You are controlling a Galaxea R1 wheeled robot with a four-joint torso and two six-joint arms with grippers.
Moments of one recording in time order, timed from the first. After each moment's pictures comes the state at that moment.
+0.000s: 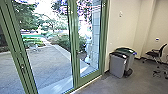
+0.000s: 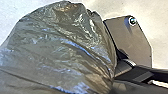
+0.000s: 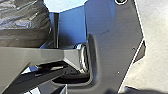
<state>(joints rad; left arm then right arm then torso) 1.47 3.03 -2.73 -0.21 0.05 0.29 -1.59 3.04 -2.72 -0.18 -0.01 0.15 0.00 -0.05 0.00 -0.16</state>
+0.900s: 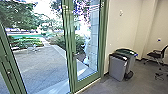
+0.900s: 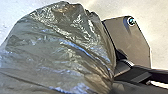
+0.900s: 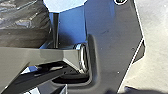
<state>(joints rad) 1.47 3.04 -2.73 -0.21 0.05 0.29 -1.59 3.04 -2.72 -0.18 -0.01 0.15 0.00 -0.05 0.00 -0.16</state>
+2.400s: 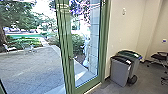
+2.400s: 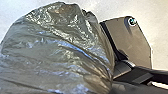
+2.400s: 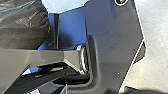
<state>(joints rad) 1.46 3.04 -2.73 -0.21 0.05 0.29 -1.60 3.04 -2.72 -0.18 -0.01 0.15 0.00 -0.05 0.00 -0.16</state>
